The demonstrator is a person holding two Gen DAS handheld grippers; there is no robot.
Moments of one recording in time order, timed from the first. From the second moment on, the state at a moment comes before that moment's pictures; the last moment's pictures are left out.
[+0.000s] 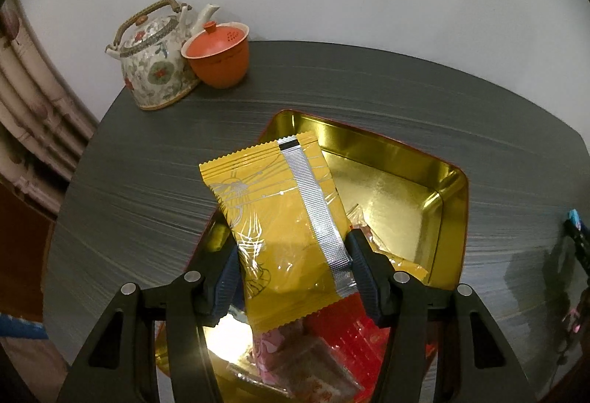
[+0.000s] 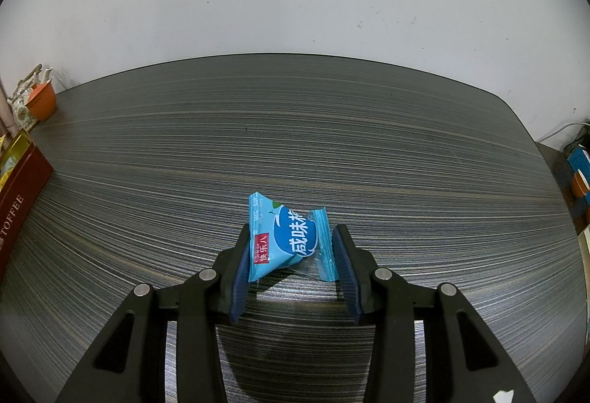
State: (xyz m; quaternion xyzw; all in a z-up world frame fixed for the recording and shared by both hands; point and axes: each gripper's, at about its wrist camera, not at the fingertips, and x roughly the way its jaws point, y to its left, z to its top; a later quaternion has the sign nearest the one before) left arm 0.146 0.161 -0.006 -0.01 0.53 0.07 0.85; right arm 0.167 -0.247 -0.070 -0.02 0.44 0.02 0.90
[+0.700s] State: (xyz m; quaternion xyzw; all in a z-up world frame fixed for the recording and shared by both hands) left arm 0.128 0.146 0.014 0.05 0.50 0.07 0.86; right arm 0.166 -0.247 -0.071 -0.02 0.44 0.02 0.90
